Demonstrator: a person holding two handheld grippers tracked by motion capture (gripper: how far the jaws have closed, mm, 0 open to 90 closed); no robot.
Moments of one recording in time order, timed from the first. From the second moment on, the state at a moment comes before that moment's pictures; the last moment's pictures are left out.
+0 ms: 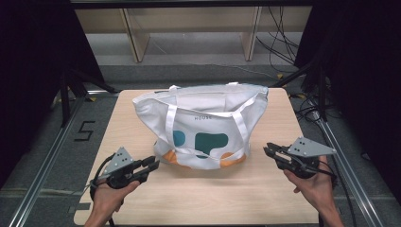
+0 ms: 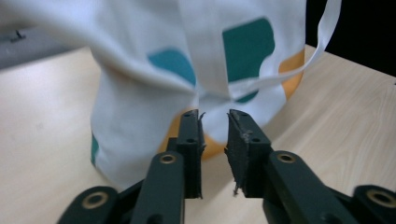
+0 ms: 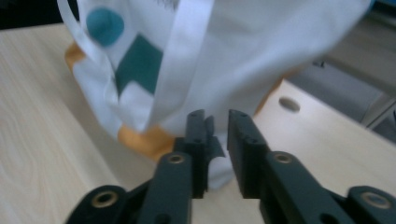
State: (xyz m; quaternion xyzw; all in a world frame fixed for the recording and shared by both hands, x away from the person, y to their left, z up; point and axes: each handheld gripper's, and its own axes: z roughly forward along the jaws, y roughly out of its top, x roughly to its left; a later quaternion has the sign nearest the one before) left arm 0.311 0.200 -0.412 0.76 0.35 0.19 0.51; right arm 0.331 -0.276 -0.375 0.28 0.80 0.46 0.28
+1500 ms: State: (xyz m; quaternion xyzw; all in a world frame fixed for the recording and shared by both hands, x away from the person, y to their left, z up) left arm 0.494 0.162 -0.415 0.82 0.42 0.15 0.35; right arm 0.437 -0.177 -0.408 0.24 0.91 0.28 0.16
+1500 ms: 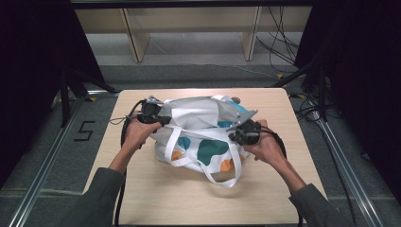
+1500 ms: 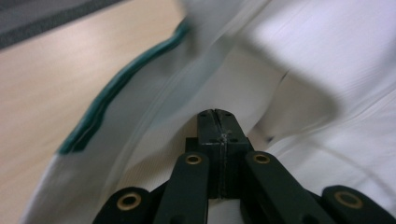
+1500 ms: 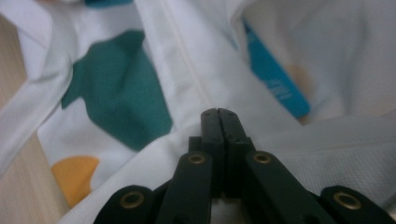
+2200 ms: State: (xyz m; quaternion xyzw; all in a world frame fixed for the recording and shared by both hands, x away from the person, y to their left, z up) left arm 0.465 0.160 -0.413 0.85 0.37 0.15 0.35; right arm 0.457 -0.168 -0.368 0.24 0.88 0.35 0.22
